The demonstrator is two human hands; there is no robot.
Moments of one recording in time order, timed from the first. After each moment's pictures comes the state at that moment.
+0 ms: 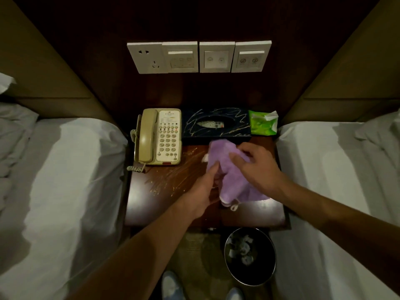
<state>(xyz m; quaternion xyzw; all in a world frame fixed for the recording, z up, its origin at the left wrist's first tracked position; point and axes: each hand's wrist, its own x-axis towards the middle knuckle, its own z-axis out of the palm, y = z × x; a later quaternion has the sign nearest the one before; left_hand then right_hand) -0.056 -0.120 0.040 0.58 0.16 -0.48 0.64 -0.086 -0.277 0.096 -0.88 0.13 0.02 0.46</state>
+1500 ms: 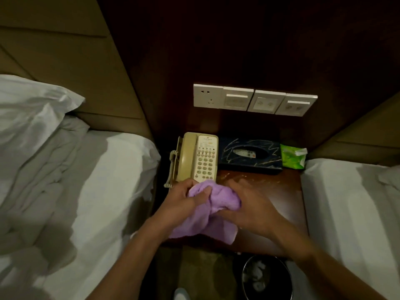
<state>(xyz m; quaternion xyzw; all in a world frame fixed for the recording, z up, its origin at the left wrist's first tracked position) -0.007 0.054 0.143 0.71 0.03 -0.32 0.62 -0.054 -0.158 0.134 -0.94 0.00 0.15 0.32</state>
